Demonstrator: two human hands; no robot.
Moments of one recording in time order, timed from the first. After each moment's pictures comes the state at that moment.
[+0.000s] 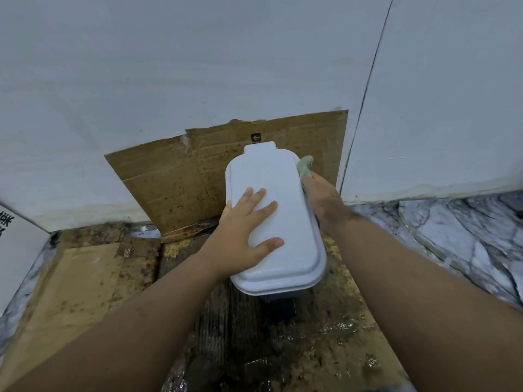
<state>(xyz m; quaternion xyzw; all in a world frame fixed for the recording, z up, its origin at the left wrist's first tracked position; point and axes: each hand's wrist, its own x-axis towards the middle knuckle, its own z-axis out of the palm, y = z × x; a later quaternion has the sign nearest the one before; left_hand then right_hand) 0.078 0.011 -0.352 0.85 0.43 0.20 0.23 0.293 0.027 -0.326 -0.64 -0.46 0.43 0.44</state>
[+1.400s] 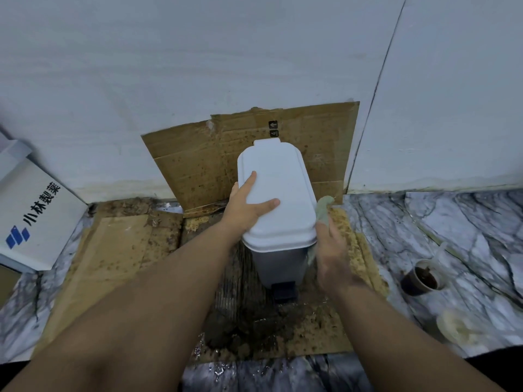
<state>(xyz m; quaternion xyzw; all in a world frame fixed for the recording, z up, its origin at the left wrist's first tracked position) 0.069 -0.001 -0.353 0.60 0.57 0.30 0.47 0.250 -0.104 -0.402 -0.55 -0.30 0.49 0.60</state>
